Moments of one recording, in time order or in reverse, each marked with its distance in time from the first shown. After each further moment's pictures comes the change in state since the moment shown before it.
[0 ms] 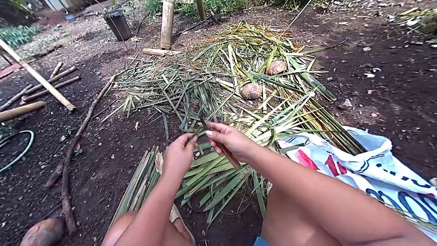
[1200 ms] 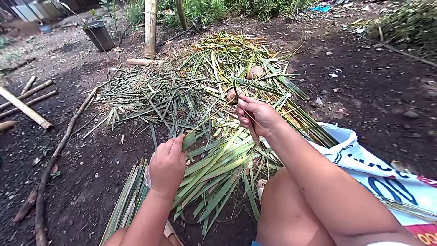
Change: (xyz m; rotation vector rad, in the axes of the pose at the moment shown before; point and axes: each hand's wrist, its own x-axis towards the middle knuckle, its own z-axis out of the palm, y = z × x) left_hand 0.006 -0.003 0.022 0.478 0.663 0.784; right_hand -0.031 -0.050 -0.097 0.204 0.419 -0.233
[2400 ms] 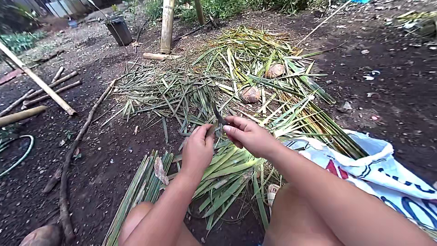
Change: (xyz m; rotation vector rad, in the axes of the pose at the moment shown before) left_hand 0.034 0.034 0.010 -0.542 -0.484 -0.581; right_hand -0.021 0.034 0.043 -0.566 -0.343 -0.129
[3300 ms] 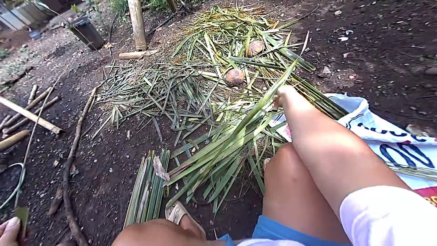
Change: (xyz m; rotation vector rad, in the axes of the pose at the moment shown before) left_hand -0.128 -0.229 -0.320 0.105 0.441 -0.598; right_hand 0.037 0.171 -0.196 0.248 1.036 0.734
